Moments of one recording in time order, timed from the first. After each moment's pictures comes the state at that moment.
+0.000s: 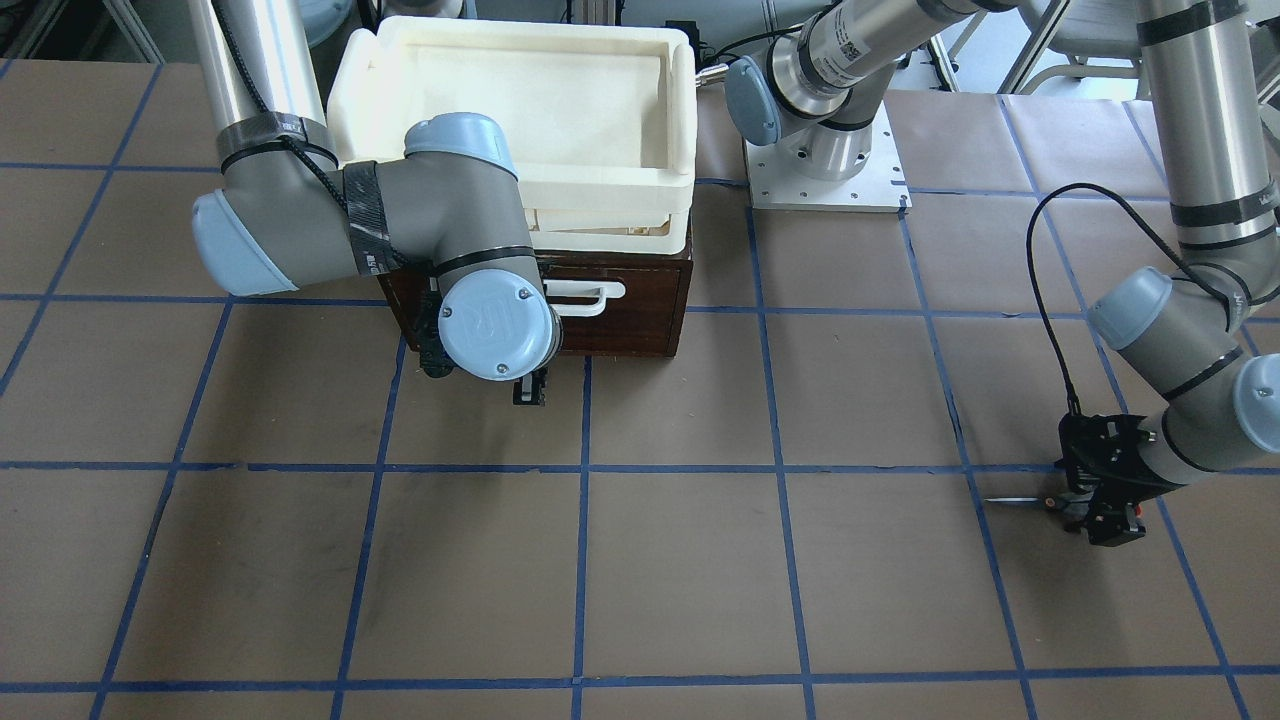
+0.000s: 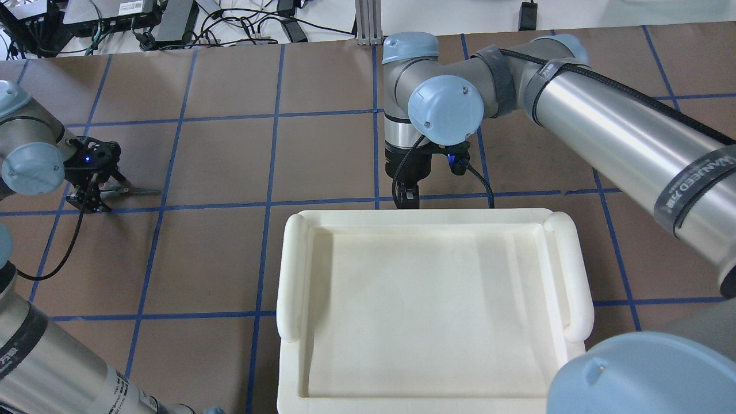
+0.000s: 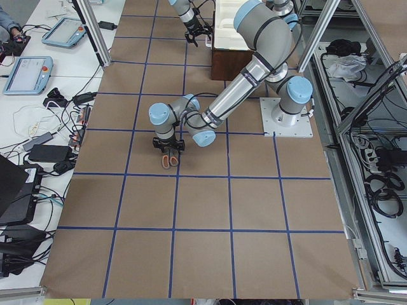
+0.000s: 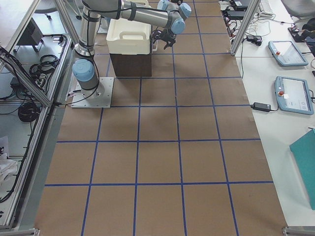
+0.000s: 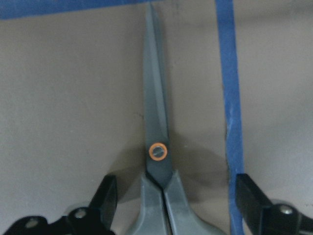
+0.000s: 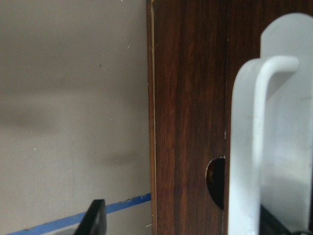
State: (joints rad) left arm -1.01 -2.14 -1.69 -0.92 1.60 2.24; right arm 1.86 -1.11 1.51 -1.47 -1.41 1.84
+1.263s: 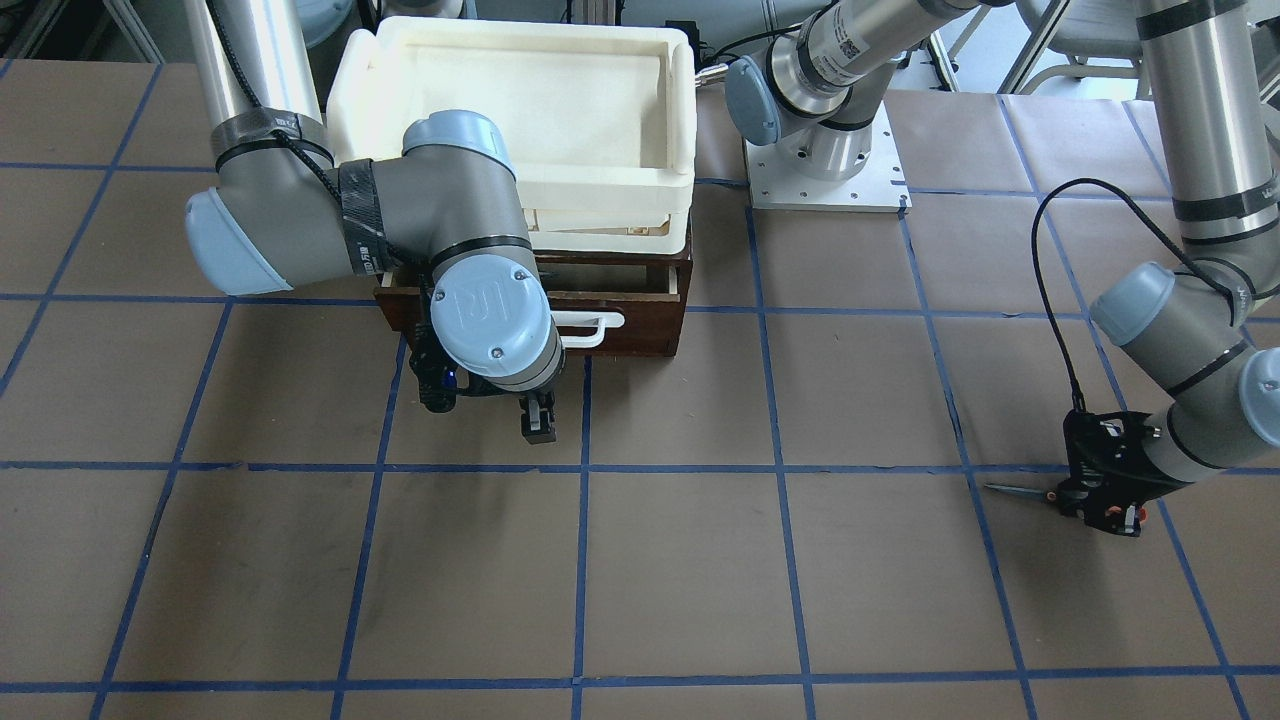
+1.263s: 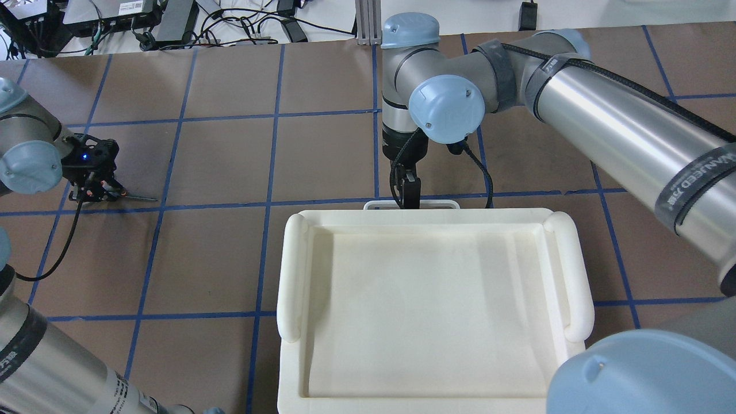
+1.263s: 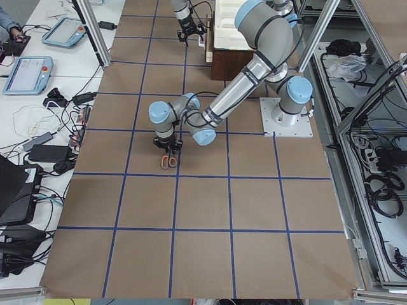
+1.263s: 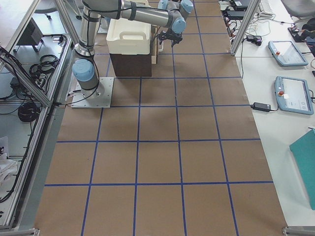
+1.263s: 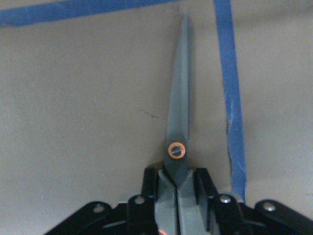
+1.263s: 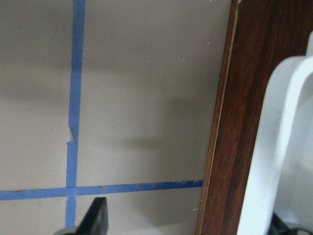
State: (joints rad) left arm -1.01 -2.13 -1.69 -0.91 1.60 2.27; right arm 1.86 -1.11 1.49 -1.63 -1.44 1.72
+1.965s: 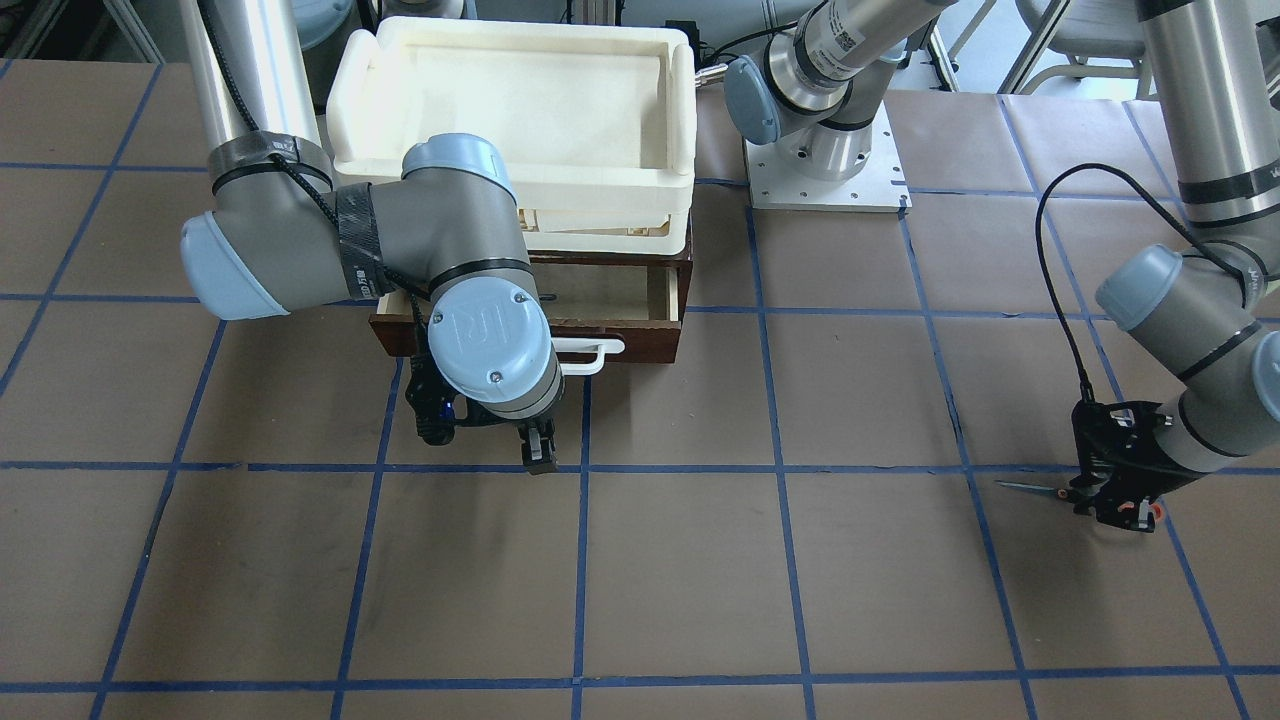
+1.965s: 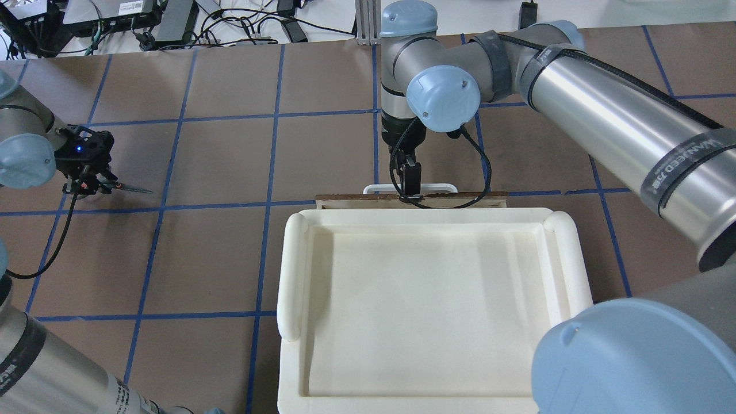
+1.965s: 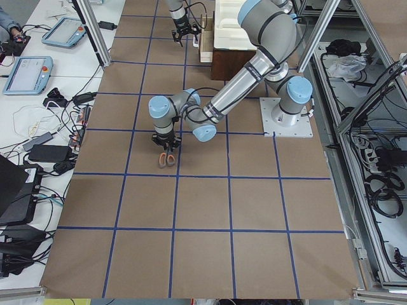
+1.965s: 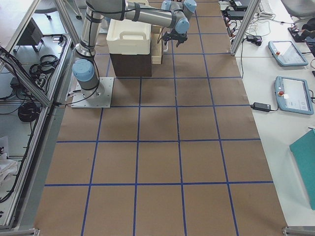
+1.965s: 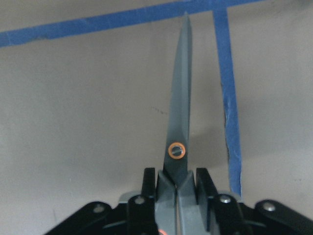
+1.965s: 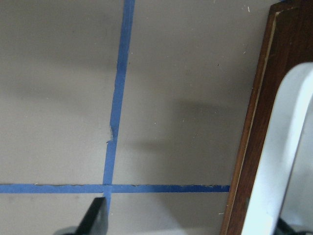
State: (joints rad) left arm -1.03 -2.08 -1.69 -0.93 1.60 2.26; right arm 1.85 -1.06 1.42 -1.66 -1.46 1.68
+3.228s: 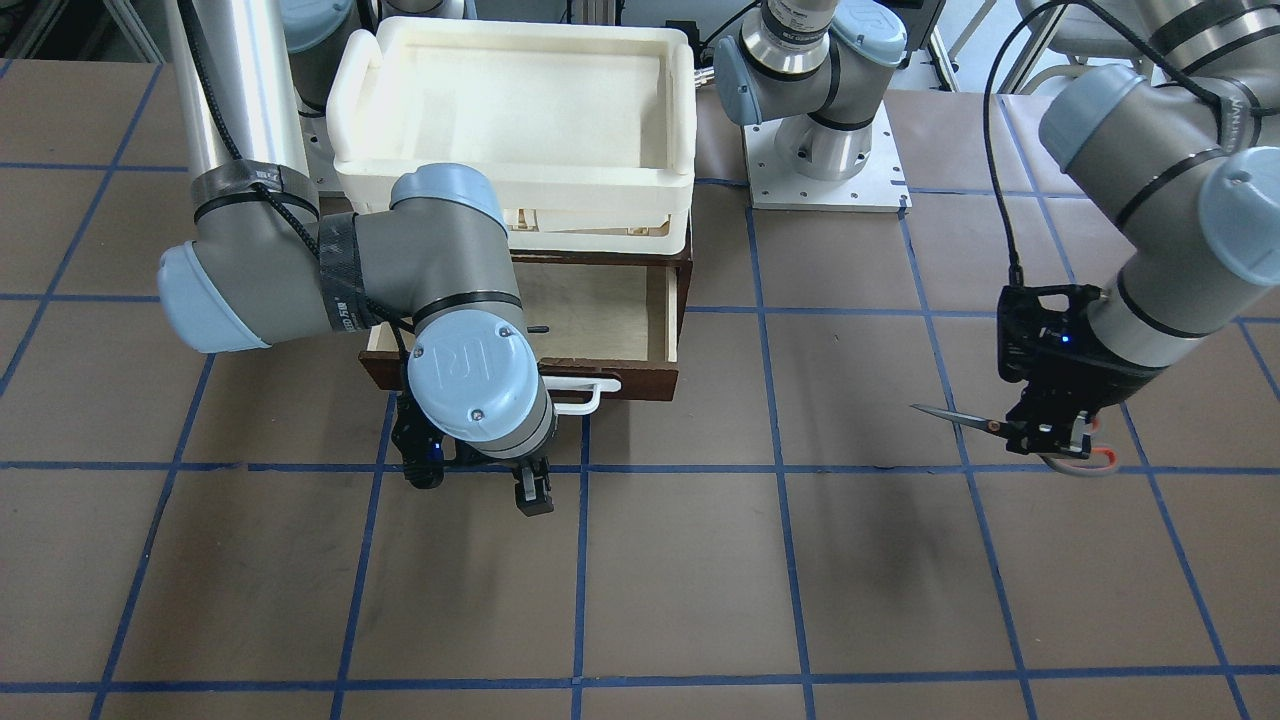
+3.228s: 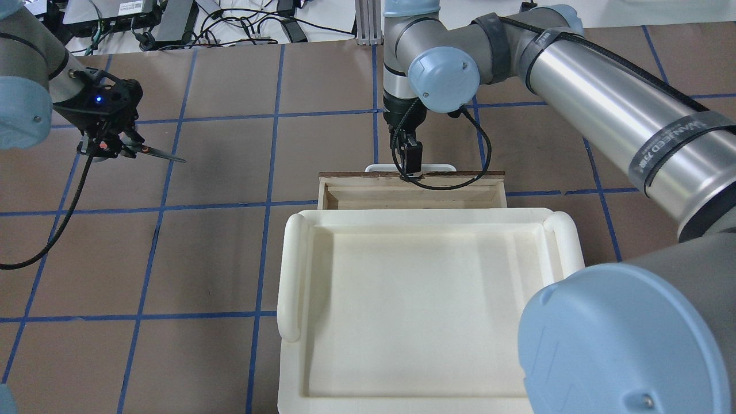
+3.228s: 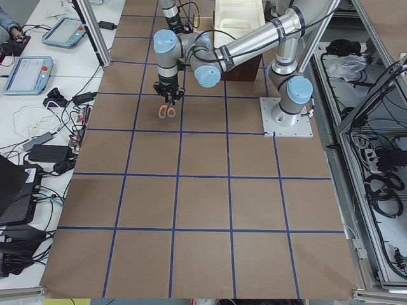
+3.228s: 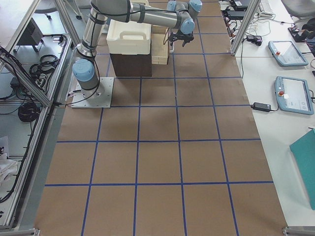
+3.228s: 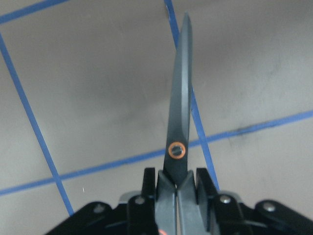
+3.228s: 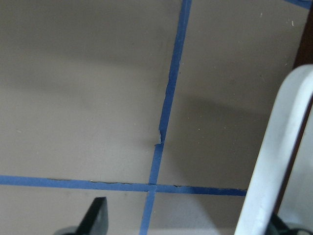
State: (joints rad) left arm -1.29 -1.78 -1.68 -1.21 1.58 2.12; right arm 1.83 -1.01 1.33 -1.67 -1.47 1.63
